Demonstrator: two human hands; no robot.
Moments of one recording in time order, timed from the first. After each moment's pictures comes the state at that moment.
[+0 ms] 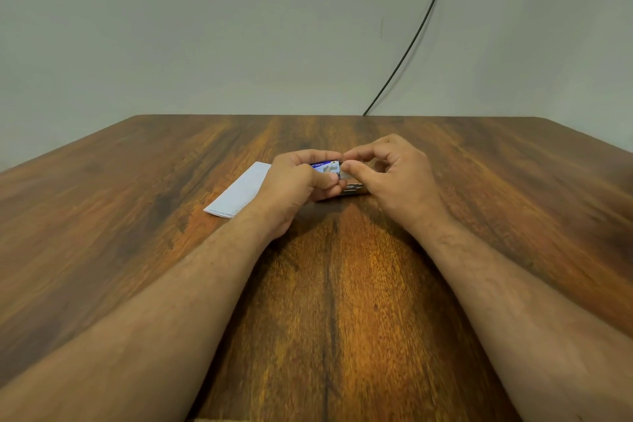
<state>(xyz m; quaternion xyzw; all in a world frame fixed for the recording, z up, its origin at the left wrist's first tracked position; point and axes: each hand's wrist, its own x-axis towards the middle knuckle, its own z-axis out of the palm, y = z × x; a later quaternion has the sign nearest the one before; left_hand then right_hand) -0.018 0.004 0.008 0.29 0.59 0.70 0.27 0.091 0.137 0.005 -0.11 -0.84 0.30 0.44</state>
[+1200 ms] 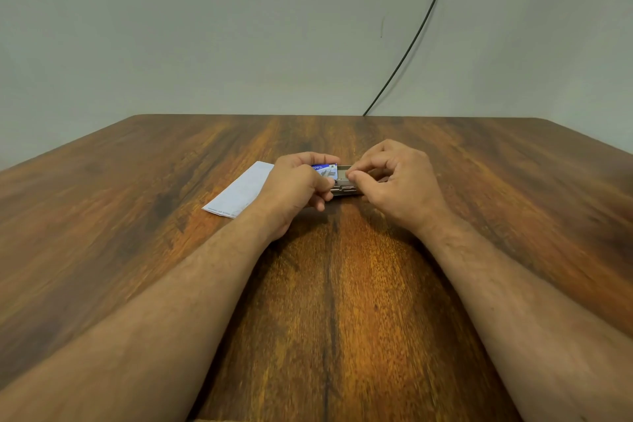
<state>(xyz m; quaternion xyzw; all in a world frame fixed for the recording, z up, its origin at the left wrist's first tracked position) -0.014 0.002 0.011 0.31 0.65 0.65 0.23 0.097 0.139 0.005 -0.09 -0.87 0.25 0.41</state>
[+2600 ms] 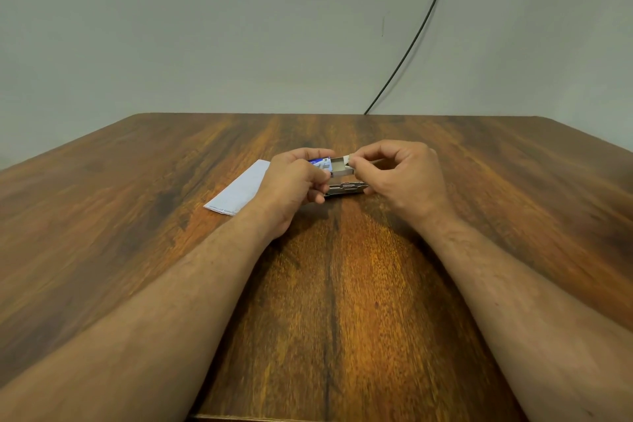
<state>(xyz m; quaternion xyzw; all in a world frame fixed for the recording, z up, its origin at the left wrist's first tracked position) -0.021 0.004 0.008 0.27 0.63 0.69 0.24 0.097 0.137 0.006 -0.12 -0.81 0.36 0.44</state>
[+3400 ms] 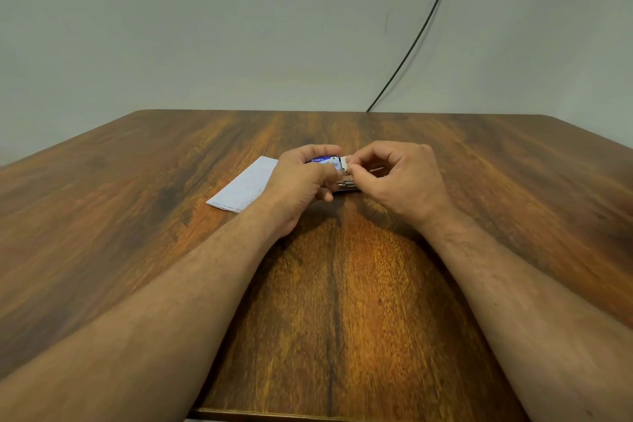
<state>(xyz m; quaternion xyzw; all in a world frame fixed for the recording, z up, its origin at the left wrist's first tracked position) -0.014 0.004 0.007 0.30 0.63 0.68 0.23 0.100 0.135 0.007 -0.05 -0.86 0.27 0.43</state>
